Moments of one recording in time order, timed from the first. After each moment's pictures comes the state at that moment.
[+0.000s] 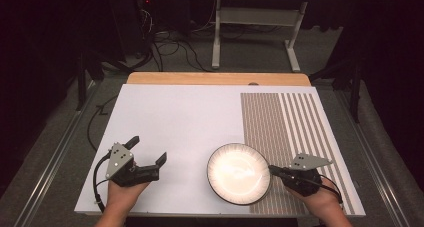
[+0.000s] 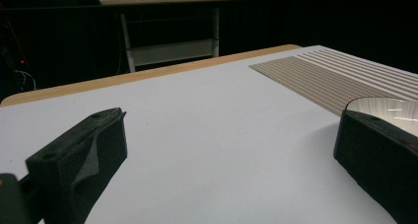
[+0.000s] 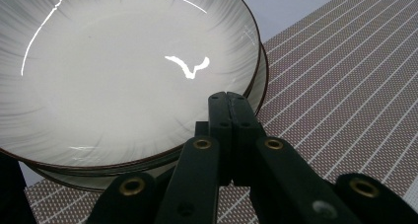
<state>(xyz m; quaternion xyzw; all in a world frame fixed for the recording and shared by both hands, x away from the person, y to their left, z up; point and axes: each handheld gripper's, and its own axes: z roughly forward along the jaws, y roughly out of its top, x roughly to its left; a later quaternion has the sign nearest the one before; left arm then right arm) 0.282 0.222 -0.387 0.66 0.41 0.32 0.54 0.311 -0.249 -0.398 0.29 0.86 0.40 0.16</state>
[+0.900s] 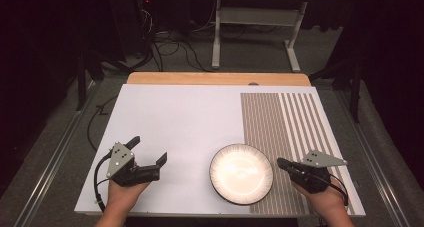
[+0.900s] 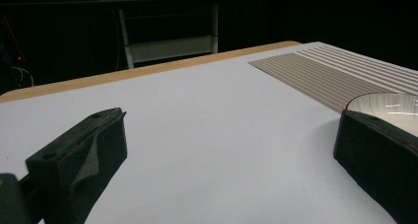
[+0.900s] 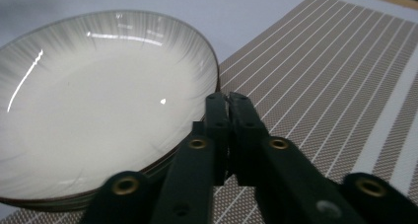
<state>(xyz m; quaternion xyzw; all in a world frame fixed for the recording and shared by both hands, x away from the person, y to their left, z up) 0.283 0.221 -0.388 0.67 0.41 0.31 0.54 0.310 -0.267 -0.388 0.34 0.81 0.44 0.20</state>
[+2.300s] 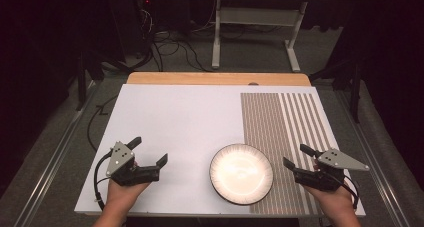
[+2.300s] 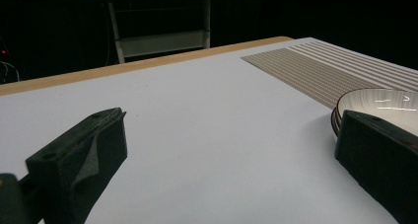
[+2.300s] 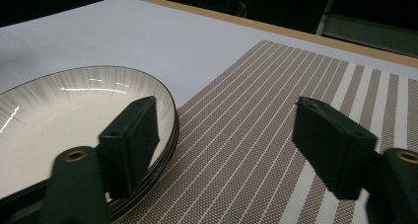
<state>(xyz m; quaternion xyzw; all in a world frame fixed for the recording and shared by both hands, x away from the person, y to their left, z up) 0.285 0.223 -0.387 0.68 0.41 0.30 0.54 0.305 -0.286 -0.376 0.37 0.75 0.48 0.25</state>
